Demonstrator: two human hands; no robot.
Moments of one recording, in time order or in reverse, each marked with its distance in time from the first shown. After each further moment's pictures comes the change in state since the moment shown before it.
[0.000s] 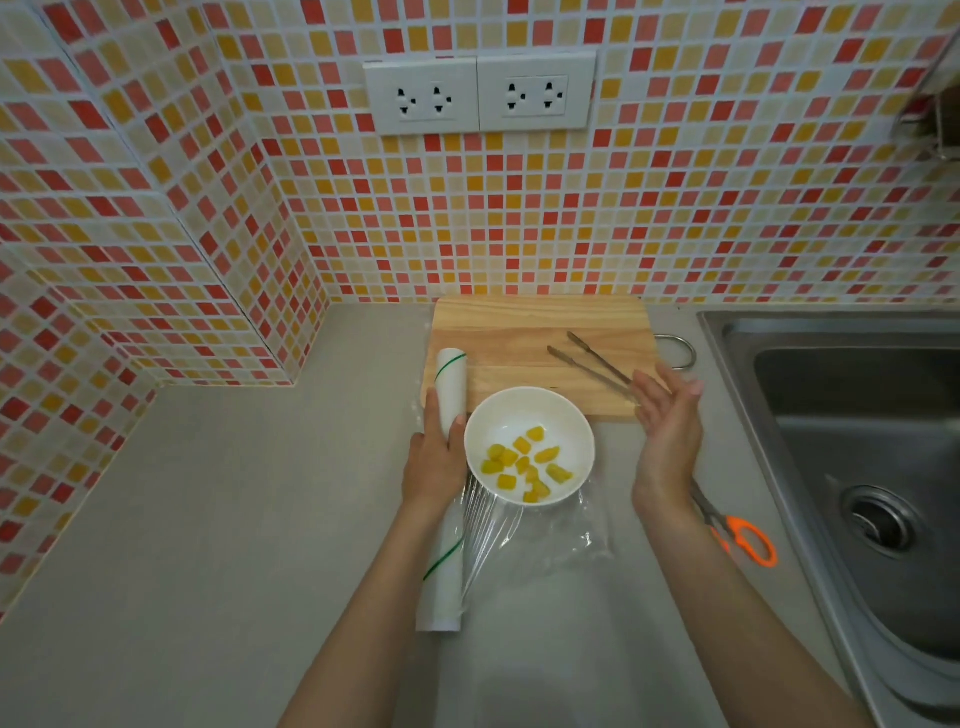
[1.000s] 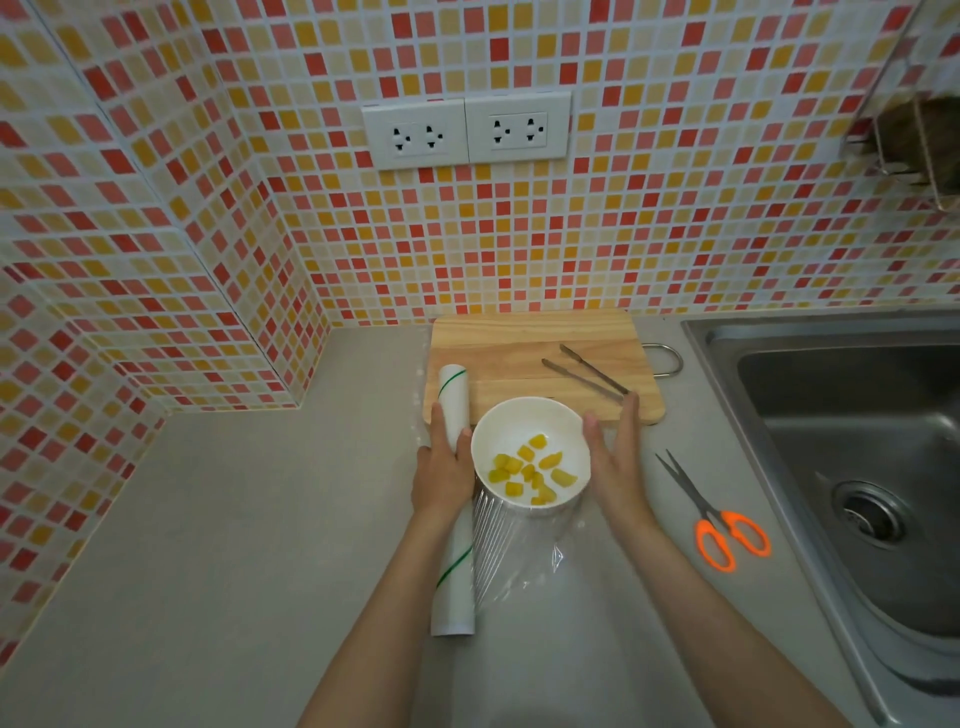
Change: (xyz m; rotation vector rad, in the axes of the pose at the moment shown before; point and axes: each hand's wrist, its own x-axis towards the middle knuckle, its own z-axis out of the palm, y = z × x) left_hand -0.009 0.005 -0.002 0.047 0.008 0.001; right_hand -0.032 0.022 0.002 -0.348 -0.295 -0.043
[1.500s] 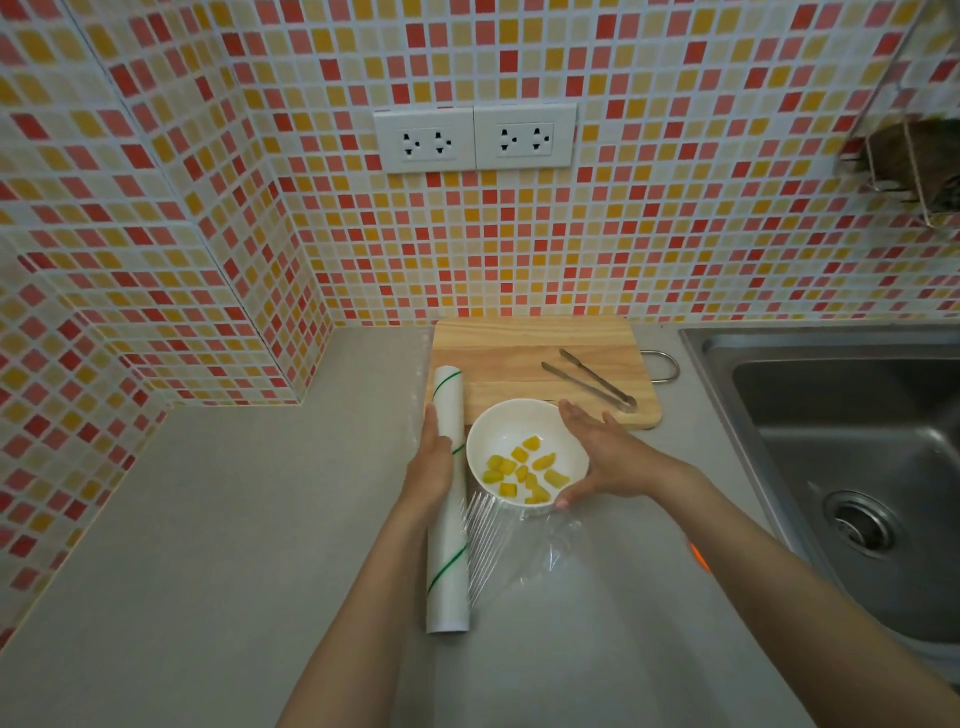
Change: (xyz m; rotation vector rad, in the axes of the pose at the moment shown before) left_hand 0.007 -0.010 -0.017 -0.268 -0.140 -0.004; right_hand 0.037 -0.029 -0.027 -1.037 -0.795 -0.163
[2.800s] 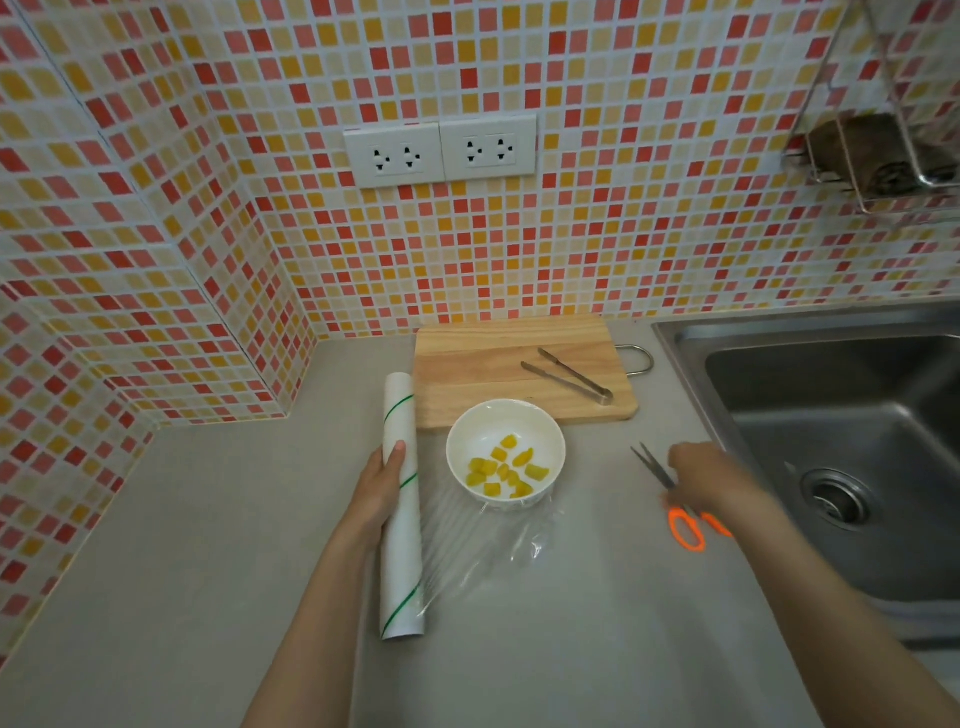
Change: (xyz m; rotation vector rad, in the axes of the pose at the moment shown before) left_hand -0.007 -0.028 -0.035 -0.280 0.002 -0.112; right_hand -0.075 0.071 0.000 -0.171 0.122 0.587
